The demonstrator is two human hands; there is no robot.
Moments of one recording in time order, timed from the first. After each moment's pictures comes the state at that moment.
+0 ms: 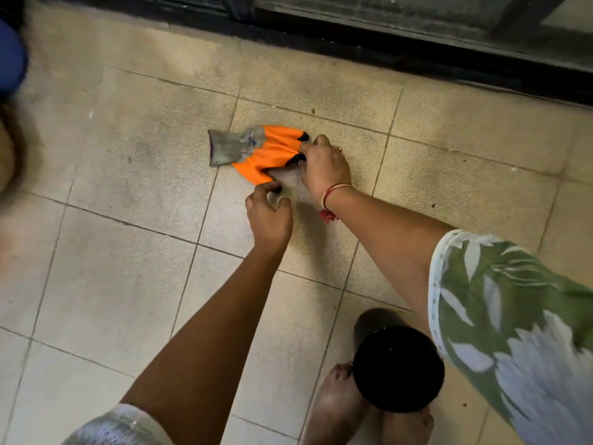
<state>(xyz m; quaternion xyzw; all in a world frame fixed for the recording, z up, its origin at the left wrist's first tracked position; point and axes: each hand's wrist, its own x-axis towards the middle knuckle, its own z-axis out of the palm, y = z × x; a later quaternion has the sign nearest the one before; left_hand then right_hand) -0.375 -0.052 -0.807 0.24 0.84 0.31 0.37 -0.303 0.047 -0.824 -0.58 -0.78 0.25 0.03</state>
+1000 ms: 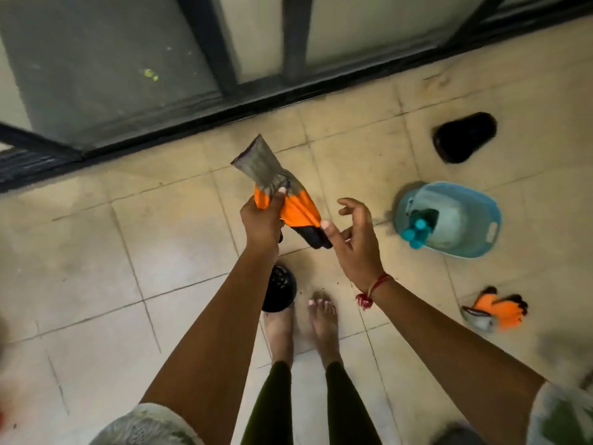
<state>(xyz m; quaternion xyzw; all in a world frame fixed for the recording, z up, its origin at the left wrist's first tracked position) -0.118 -0.058 -0.544 0.25 0.68 0.30 0.62 0.006 -0.156 -0.544 -0.77 -0.39 0.36 0.35</state>
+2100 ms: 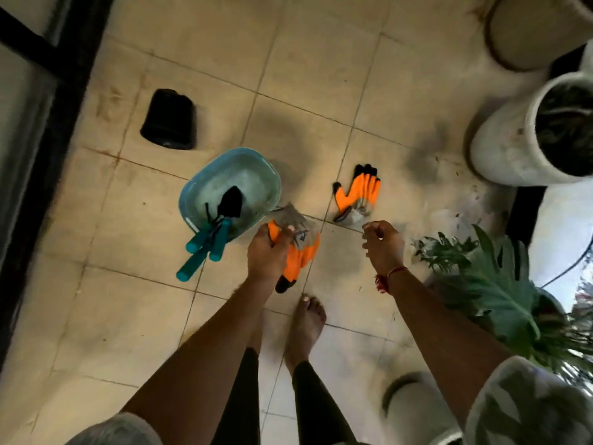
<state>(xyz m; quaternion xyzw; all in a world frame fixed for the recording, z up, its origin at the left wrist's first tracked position) 0.203 -0.311 -0.577 0.70 0.39 -0.18 0.57 0.252 -0.516 -0.587 -0.84 0.28 0.21 0.41</state>
